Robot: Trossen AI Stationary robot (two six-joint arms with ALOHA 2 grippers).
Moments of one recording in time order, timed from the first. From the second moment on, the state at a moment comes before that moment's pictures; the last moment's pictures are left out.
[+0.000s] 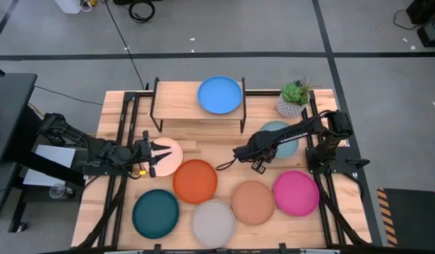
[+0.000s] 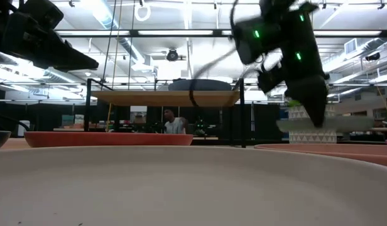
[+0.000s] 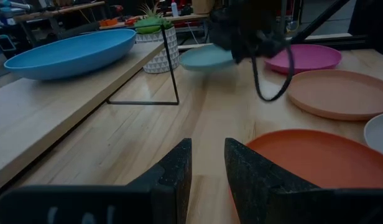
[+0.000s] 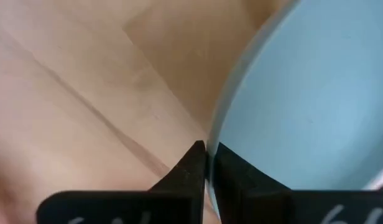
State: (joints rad) left arm -0.43 0.43 0.14 0.06 -0.71 -0.04; right arm 0.08 1.79 1.22 -1.30 0.17 0.73
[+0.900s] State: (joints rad) left arm -0.43 0.43 0.14 0.05 -0.55 -0.23; right arm -0.04 1.78 1.85 -0.88 0.35 -0.49
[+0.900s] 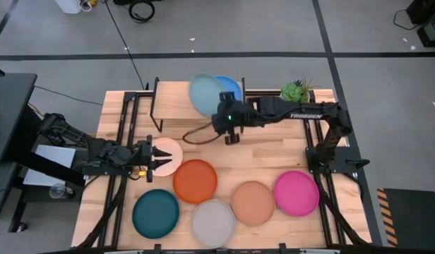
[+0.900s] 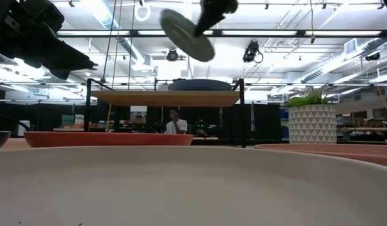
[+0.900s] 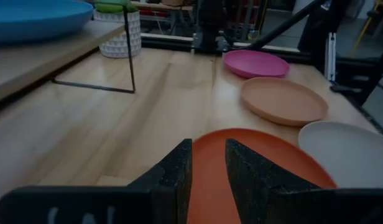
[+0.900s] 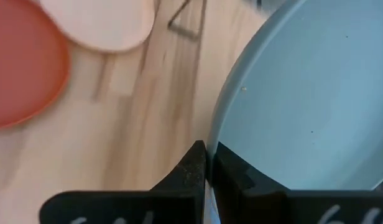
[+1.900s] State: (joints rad) left arm -0.43 0.51 0.56 -0.43 -0.71 0.01; right arm -0.13 2.03 1.97 -0.62 0.17 -0.89
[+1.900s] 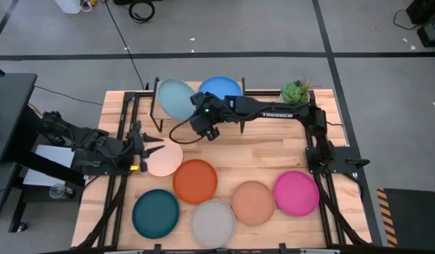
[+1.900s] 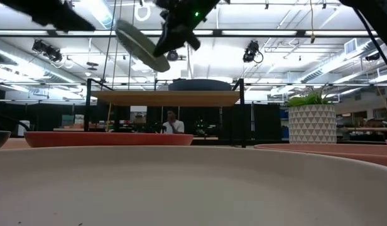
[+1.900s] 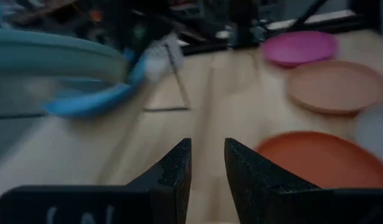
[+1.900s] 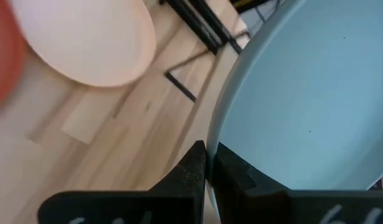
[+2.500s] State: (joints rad) left arm -0.36 1.01 0.76 -0.23 -1.28 0.97; right arm -0.09 1.99 2.00 -0.92 0.22 -0.83
